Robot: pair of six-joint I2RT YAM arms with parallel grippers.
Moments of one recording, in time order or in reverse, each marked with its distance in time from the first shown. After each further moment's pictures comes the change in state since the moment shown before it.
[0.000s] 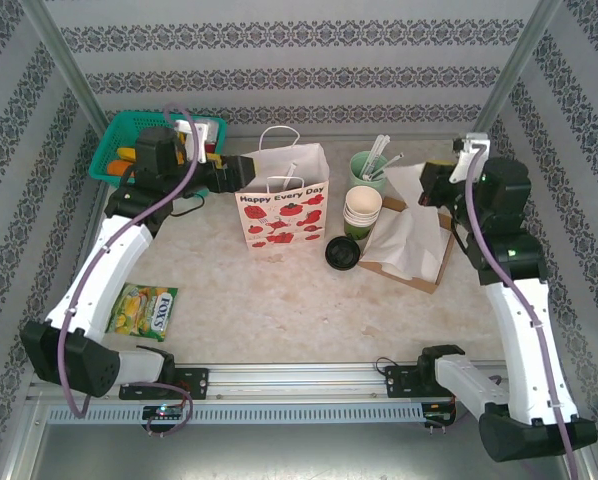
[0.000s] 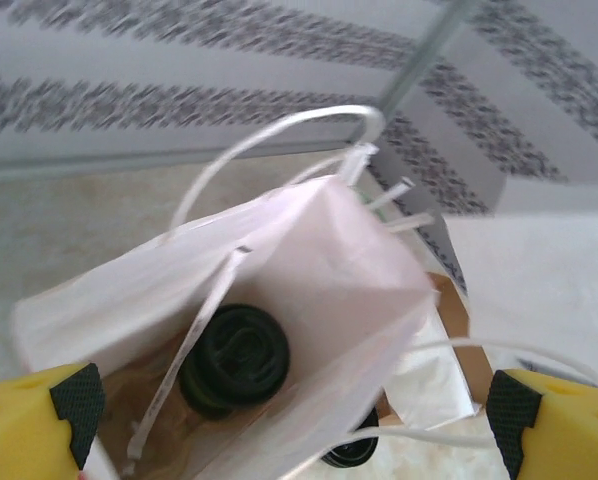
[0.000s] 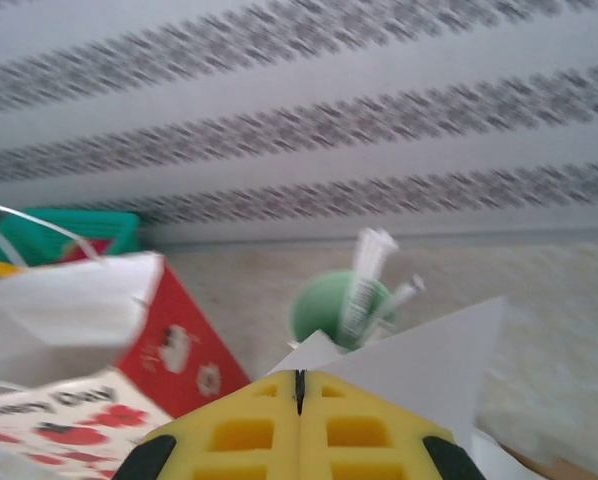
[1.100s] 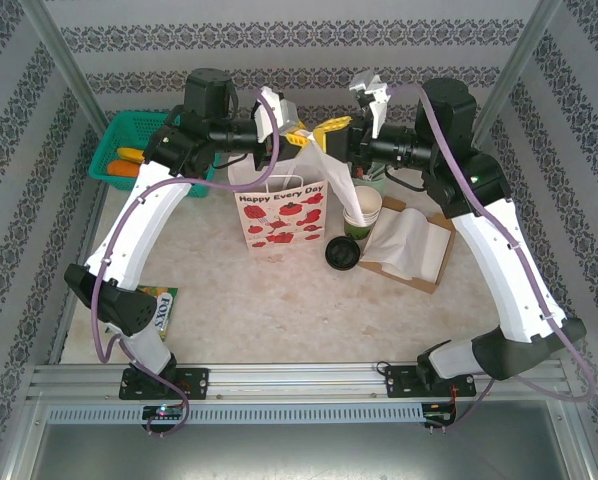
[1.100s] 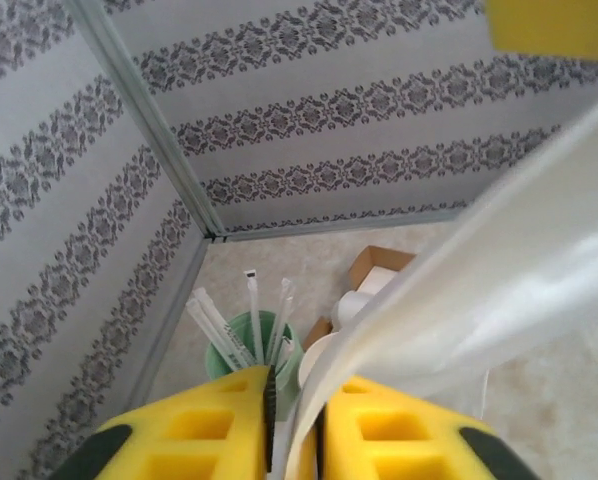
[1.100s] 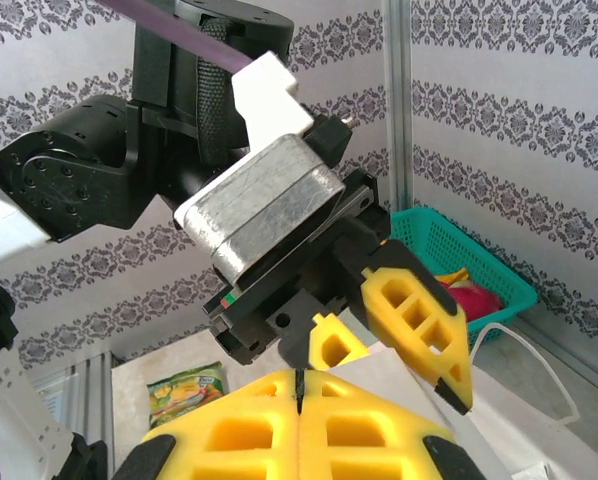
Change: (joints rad) left arm -0.187 0.420 0.711 -0.297 0.274 0.846; right arm 0.347 0.432 0.571 -0.043 -0.497 -0.160
